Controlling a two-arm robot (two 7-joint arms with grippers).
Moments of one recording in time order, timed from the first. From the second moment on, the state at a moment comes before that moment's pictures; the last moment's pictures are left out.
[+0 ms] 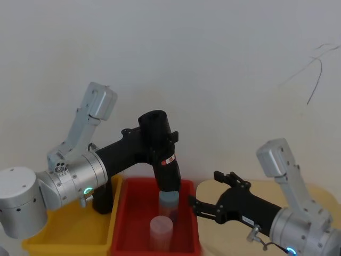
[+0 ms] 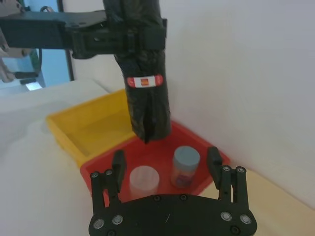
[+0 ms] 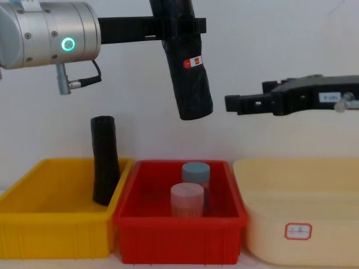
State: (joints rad) left arm -0.60 0.29 0.41 -1.47 -0.50 0.22 -0.52; right arm 0.35 0.44 -0.38 -1.69 0.35 0.34 0.45
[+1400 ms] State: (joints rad) left arm -0.60 0.29 0.41 -1.47 -0.50 0.22 -0.52; right arm 0.59 0.32 -0.53 -1.46 0.35 0.29 0.53
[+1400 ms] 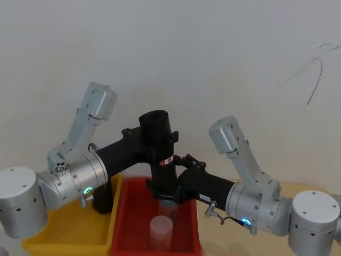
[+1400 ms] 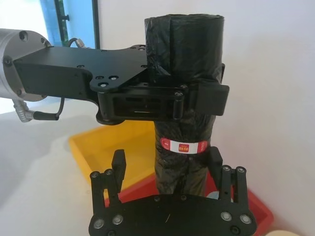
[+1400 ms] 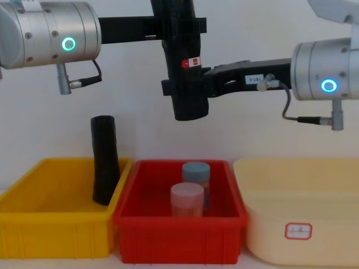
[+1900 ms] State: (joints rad) left arm -0.60 0.29 0.41 -1.47 -0.50 0.22 -0.52; right arm 0.64 0.28 -0.56 -1.37 0.36 0.26 0.55
